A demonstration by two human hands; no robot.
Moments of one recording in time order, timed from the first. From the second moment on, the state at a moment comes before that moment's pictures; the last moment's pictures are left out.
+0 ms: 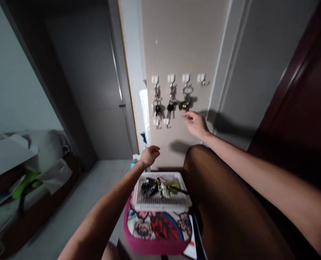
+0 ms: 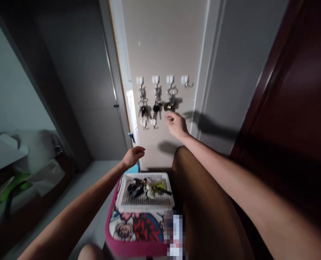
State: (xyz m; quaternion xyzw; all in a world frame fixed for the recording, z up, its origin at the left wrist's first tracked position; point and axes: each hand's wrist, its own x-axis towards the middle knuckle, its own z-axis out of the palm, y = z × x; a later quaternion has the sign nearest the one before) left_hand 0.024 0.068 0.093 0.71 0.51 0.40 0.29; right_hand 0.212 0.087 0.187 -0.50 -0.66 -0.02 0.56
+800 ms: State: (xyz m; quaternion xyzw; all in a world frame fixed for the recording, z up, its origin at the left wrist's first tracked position) left_hand 0.001 0.025 0.006 0.74 0.56 0.22 0.30; right_hand 0.173 0.023 0.026 -0.36 -0.93 0.10 -0.06
